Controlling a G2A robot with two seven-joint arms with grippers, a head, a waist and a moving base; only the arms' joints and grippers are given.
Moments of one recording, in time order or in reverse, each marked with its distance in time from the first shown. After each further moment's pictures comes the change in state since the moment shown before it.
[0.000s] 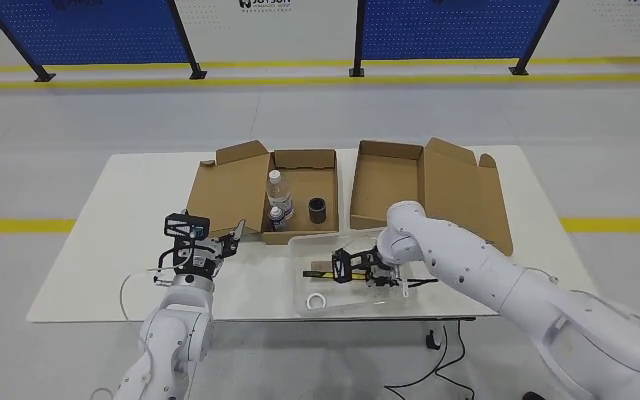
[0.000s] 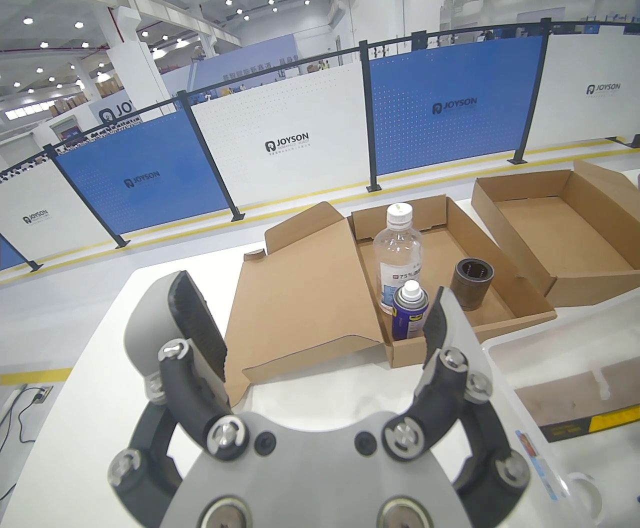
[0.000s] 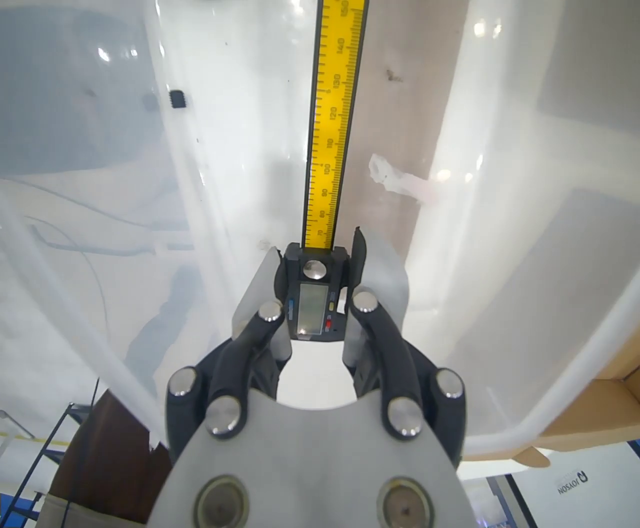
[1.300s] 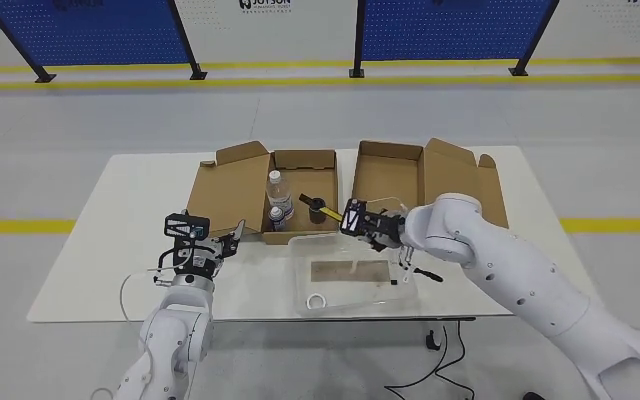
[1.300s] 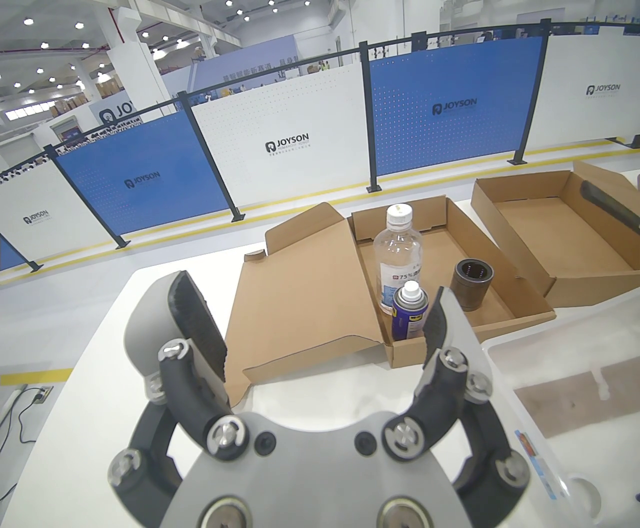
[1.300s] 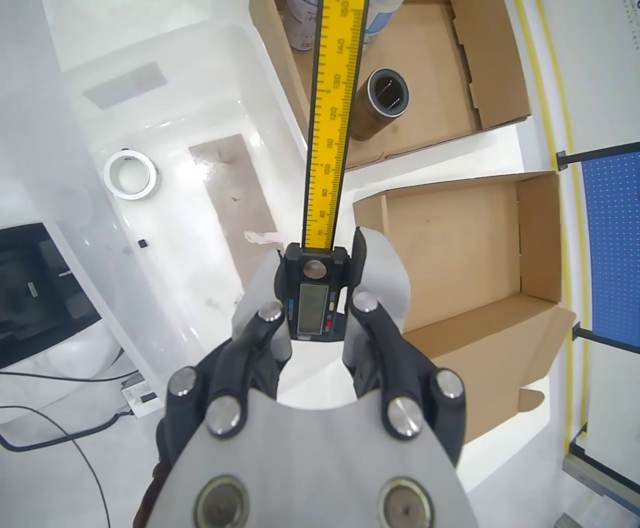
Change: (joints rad) left arm 0.000 0.000 0.000 0.000 0.000 0.000 0.000; right arm -0.191 0.197 0.385 -0.375 -0.161 0.328 -0.171
